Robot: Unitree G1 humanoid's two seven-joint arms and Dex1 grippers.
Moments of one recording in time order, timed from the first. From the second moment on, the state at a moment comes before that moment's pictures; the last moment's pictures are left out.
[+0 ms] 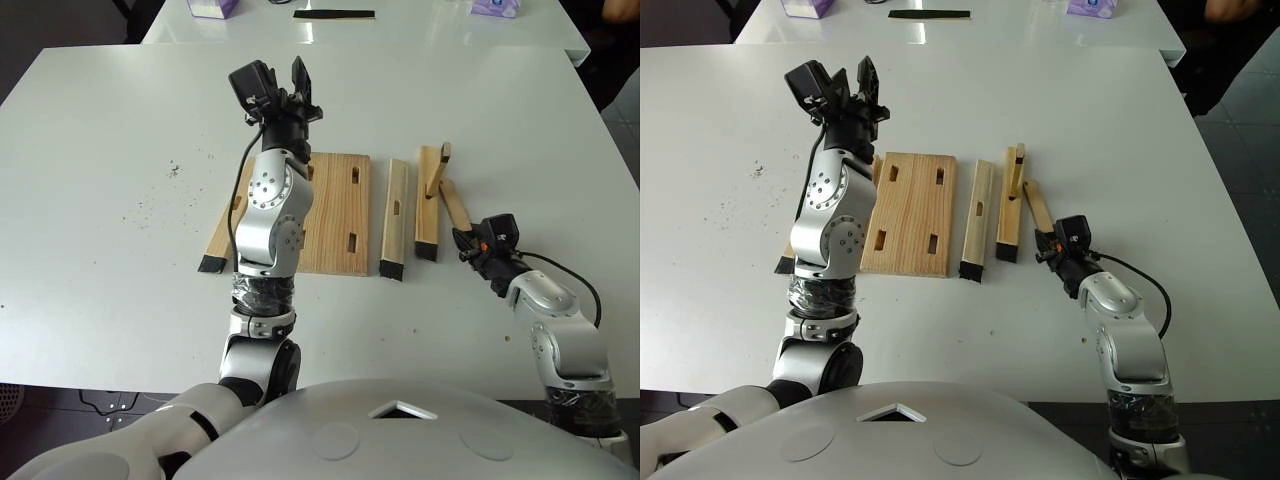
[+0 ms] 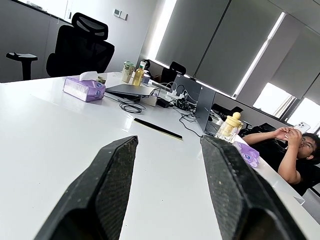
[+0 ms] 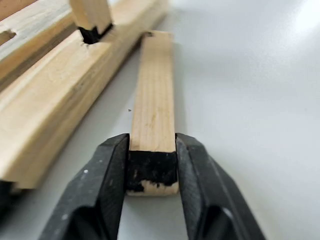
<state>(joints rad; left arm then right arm) -0.38 -0.15 -0.01 -0.13 -0.30 0.27 0.28 0.25 -0.33 -0.04 -0.39 0.16 0.64 0.25</state>
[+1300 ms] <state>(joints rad) -0.31 0.30 0.20 -0.50 -1.59 0.77 -0.30 -0.52 -0.50 -0.21 -0.28 1.18 1.10 0.87</state>
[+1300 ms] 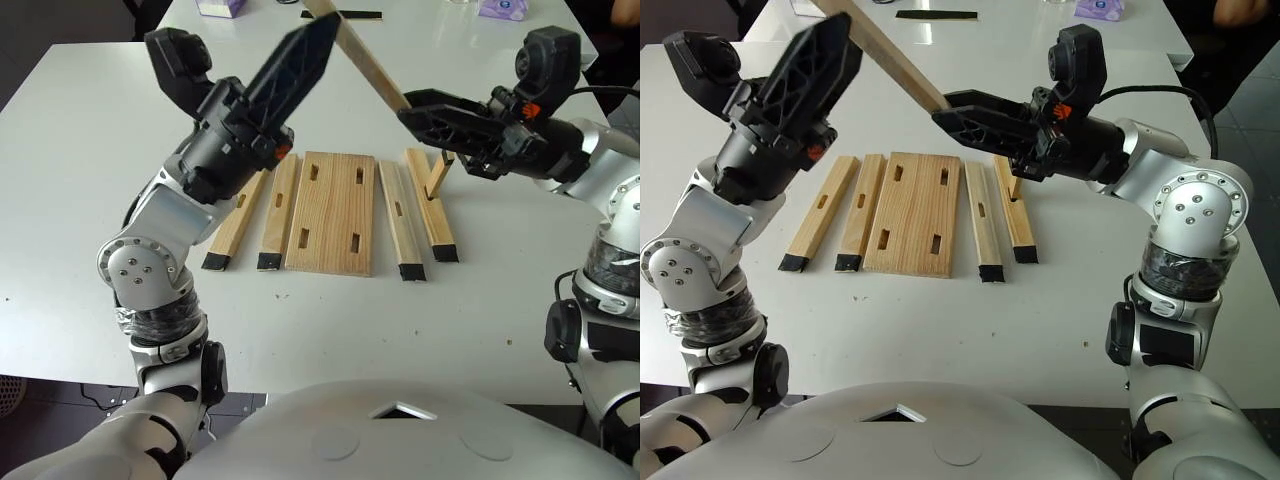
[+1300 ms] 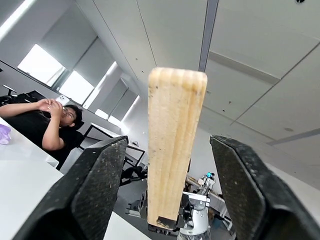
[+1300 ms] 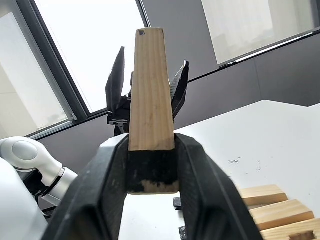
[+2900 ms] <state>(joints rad) -0.30 0.80 0.17 -0.14 -0.78 0.43 -1.00 -0.40 -0.59 -0.09 -0.20 0.89 0.78 0.94</state>
